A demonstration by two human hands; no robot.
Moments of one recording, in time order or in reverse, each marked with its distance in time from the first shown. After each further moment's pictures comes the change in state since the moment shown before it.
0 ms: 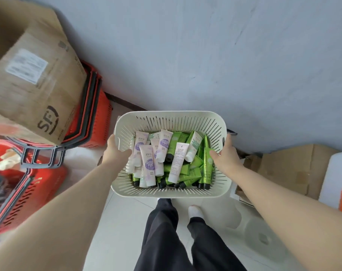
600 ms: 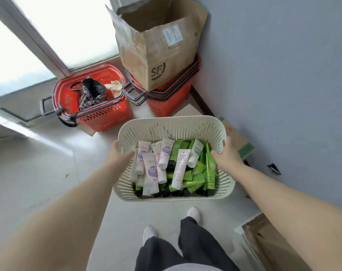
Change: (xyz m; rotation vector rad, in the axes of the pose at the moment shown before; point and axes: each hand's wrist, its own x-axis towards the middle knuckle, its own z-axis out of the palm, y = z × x) left_hand -0.264 -0.179 -0.019 -0.457 0.439 -0.346; right_hand -0.141 -0.026 0.025 -0.268 -0.330 -0.532
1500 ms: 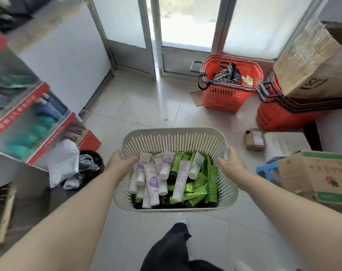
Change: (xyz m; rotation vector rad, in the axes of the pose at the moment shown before) left_hand -0.282 -0.461 -0.230 -0.385 0.437 -0.337; right_hand -0.339 -0.059 0.288 -0.221 -0.437 -0.447
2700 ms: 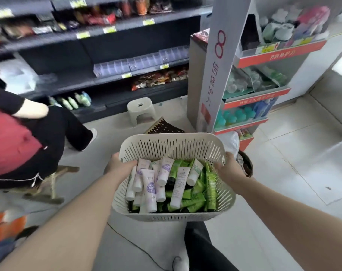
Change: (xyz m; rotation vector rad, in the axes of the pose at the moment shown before) left_hand -0.144 -0.458 -0.454 -0.454 0.714 -0.592; right_hand -0.303 -0.296 0.536 -0.500 -0.578 -0.579
